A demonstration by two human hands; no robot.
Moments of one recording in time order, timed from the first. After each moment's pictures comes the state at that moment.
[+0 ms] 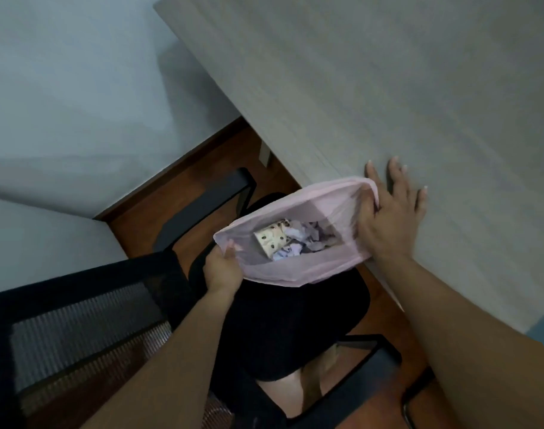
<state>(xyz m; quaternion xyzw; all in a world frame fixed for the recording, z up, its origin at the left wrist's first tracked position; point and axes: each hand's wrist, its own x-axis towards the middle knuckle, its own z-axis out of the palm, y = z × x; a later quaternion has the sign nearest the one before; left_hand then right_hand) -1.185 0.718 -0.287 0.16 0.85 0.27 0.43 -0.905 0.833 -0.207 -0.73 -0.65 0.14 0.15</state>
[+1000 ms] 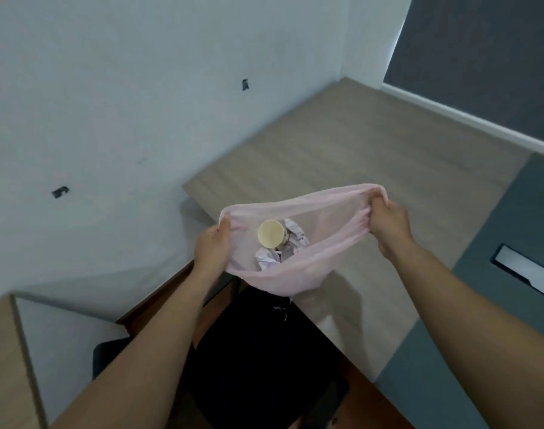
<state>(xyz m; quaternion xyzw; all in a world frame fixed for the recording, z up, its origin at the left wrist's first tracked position) -1.122 0.809 0.115 0.42 0.76 0.34 0.36 -0.774 0.882 0.100 -0.71 -0.33 0.41 0.47</state>
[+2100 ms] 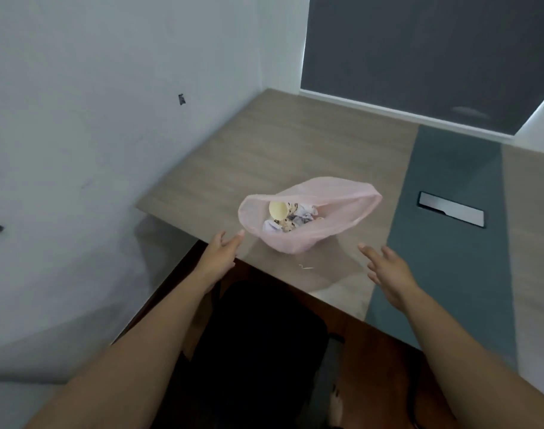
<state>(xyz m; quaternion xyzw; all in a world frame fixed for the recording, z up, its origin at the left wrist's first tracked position) -1.139 0.766 0.064 0.48 0.62 0.26 0.56 -0.779 0.631 0.054 -0.72 -0.20 0.47 0.46</state>
